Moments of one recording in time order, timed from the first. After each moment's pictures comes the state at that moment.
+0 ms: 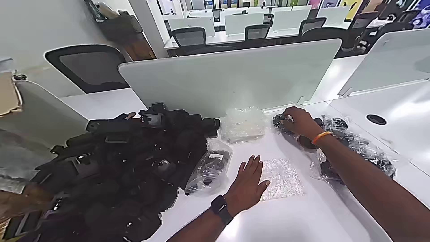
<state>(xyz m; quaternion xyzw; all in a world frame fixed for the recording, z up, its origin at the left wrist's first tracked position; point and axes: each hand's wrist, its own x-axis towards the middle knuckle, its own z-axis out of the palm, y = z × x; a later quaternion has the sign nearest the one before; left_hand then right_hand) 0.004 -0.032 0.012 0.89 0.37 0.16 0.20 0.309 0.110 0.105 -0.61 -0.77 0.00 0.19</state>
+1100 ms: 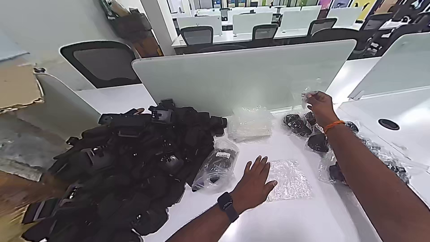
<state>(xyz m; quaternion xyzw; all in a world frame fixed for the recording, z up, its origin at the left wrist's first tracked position) 0.004 -0.029 0.012 0.89 0.37 0.15 0.22 0.334 0.159 0.120 -0.57 -0.54 0.23 0.58</state>
